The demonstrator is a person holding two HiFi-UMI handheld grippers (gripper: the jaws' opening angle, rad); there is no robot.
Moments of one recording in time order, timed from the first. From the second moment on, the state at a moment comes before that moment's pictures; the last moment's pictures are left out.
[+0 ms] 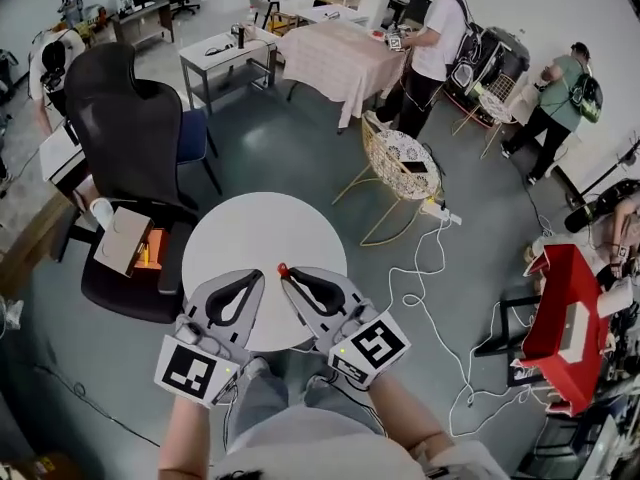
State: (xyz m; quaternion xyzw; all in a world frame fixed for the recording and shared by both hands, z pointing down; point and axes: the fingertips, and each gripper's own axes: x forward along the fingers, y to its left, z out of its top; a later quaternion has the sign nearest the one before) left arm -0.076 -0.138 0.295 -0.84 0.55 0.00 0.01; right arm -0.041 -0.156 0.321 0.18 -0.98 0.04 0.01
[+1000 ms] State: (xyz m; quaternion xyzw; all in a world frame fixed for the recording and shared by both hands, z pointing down) left arm -0.161 -0.188 0.391 -0.89 0.46 -0.02 -0.07; right arm -0.102 -0.209 0.613 0.31 -0.89 0.20 0.26
